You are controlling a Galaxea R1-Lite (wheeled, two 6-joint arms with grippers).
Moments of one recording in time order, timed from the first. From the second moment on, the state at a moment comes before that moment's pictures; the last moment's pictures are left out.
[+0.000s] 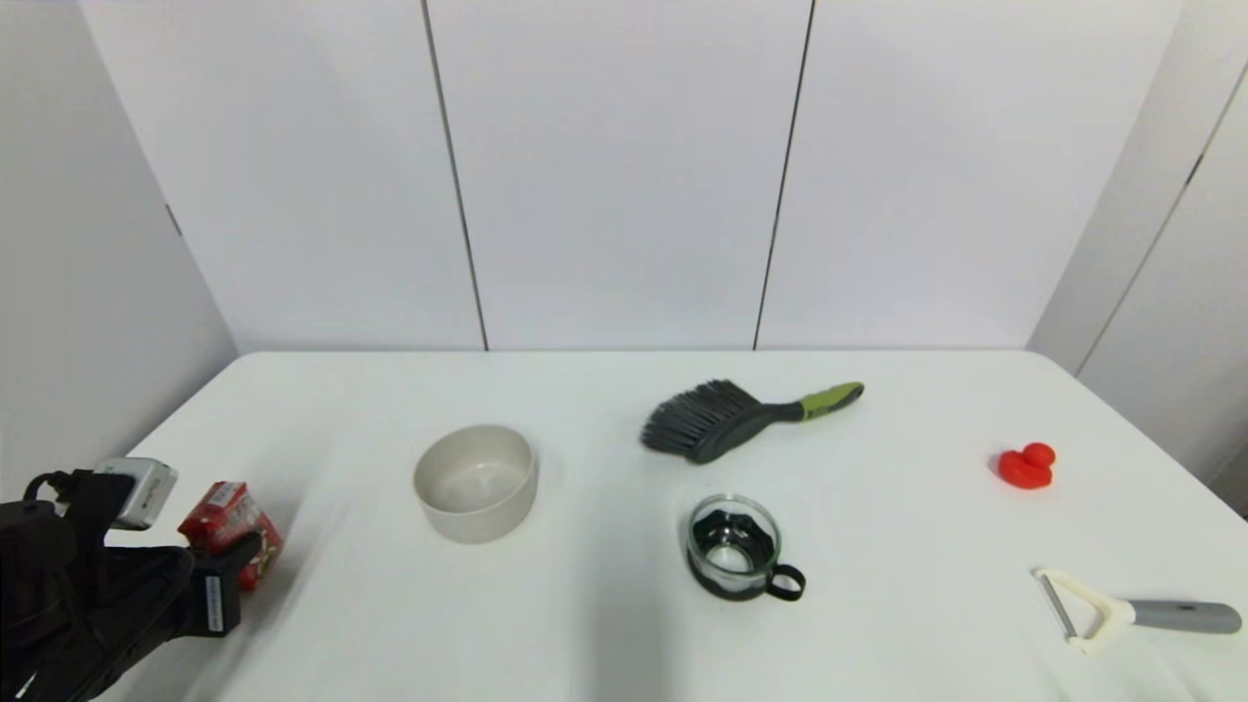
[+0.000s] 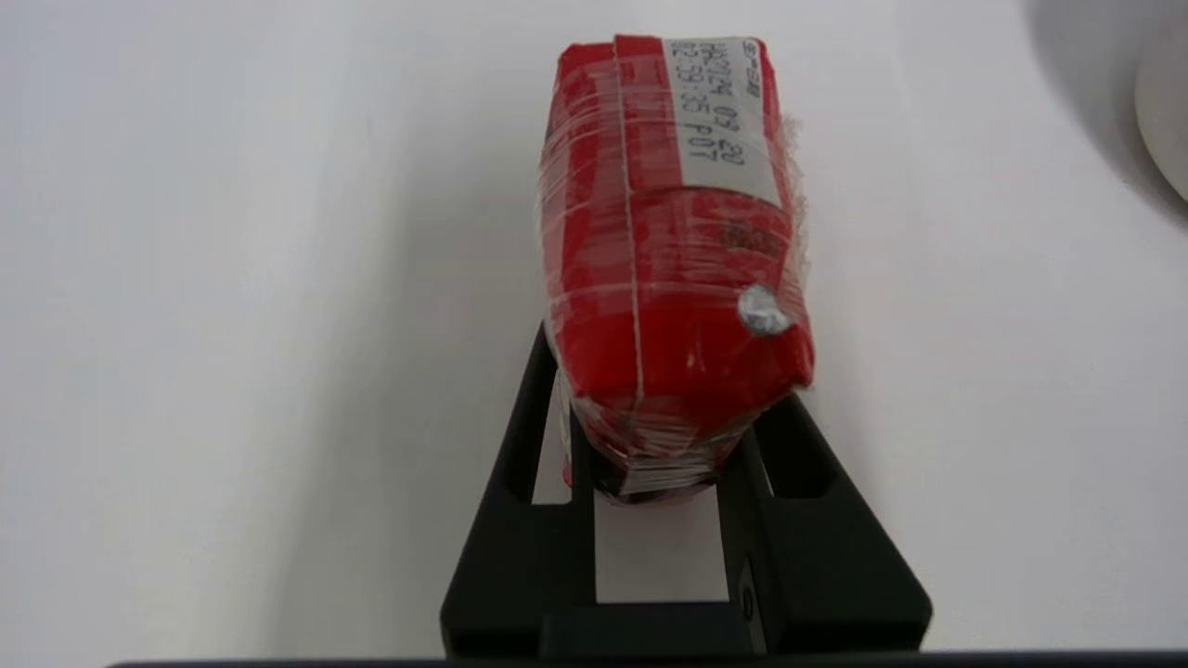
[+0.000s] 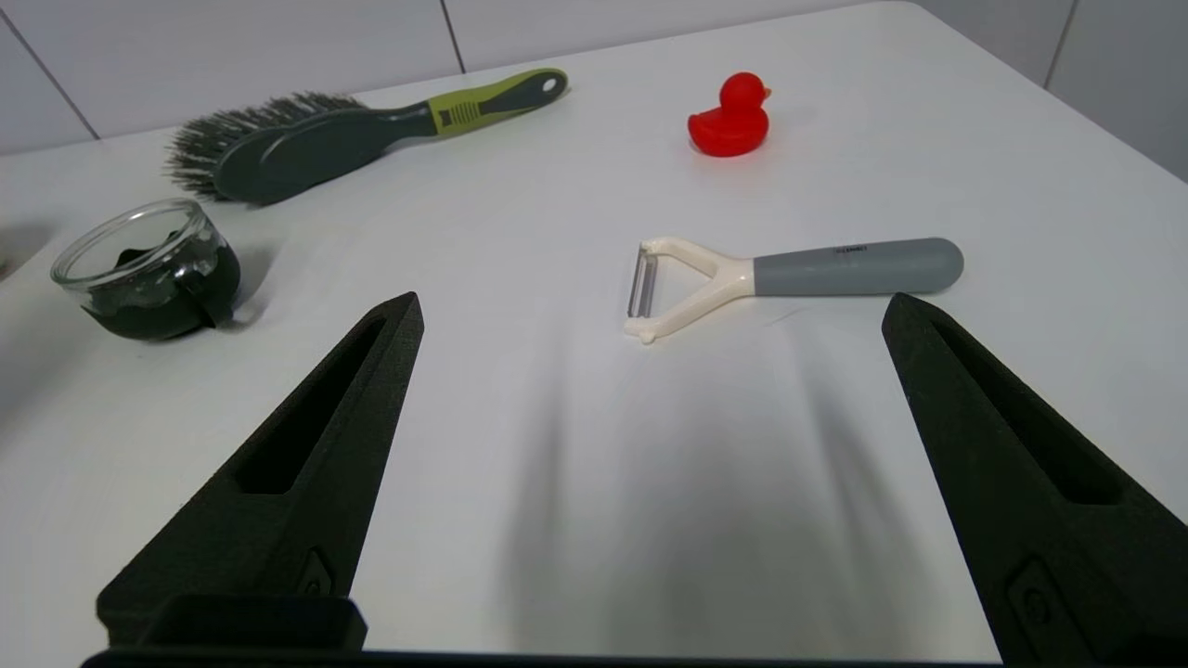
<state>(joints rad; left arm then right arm) 0.09 1.59 -0.02 -1.11 -0.09 0.08 0.00 0.00 0.00 0.02 -0.03 0.15</state>
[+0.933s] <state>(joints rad) 0.04 1.30 -0.05 -1.01 -0.10 0.09 0.00 0.00 0.00 0.02 -0.03 0.15</state>
